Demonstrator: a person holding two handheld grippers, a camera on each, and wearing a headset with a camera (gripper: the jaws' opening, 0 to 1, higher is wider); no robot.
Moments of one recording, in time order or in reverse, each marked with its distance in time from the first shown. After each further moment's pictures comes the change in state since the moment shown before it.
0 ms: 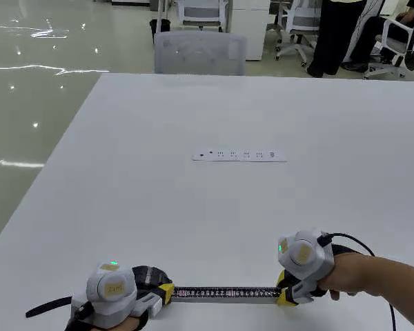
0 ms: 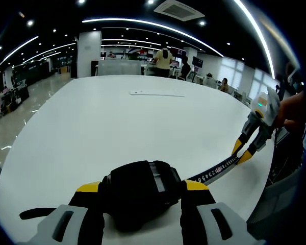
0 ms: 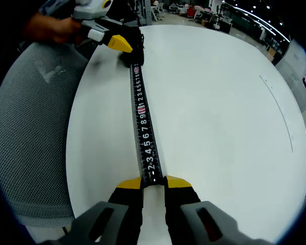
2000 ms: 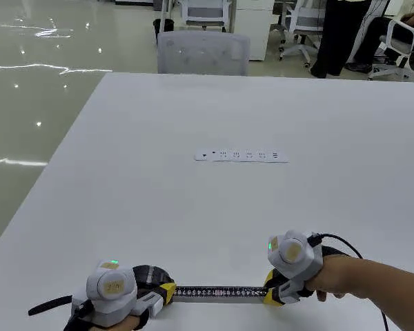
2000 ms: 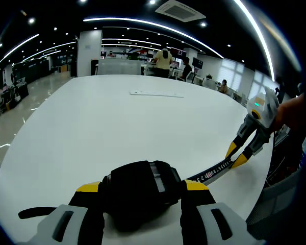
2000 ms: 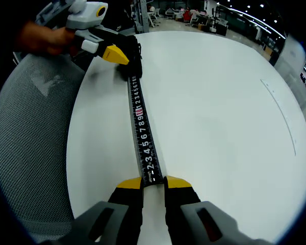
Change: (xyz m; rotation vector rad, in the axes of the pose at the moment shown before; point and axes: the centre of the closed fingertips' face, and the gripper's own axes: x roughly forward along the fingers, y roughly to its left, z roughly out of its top) left arm -0.001 0.002 0.001 -0.017 0.000 -0.014; right arm 0.011 0.002 0.031 0.035 -0.059 0.009
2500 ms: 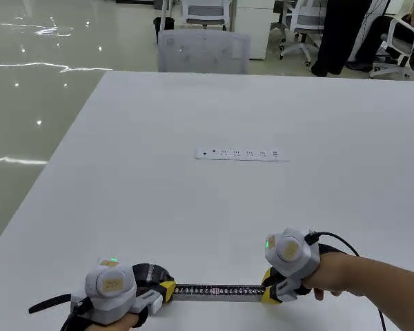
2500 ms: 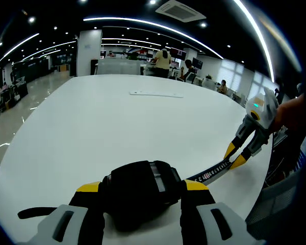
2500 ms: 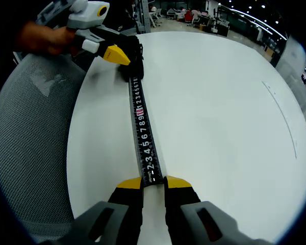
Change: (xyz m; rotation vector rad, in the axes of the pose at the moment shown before) left arm 0.000 0.000 0.000 -0.006 0.001 -0.009; right arm 0.003 0.001 0.004 -0.011 -0.001 0.006
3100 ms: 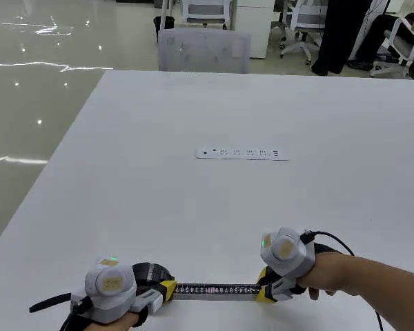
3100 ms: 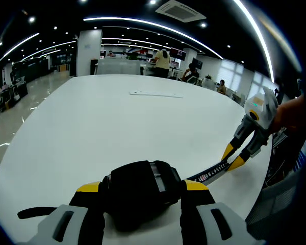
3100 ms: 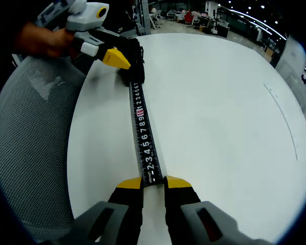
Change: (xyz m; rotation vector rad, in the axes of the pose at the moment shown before) left arm 0.000 -0.001 0.000 -0.002 -0.001 -0.003; right arm 0.004 0.002 0.010 0.003 -0.016 0.004
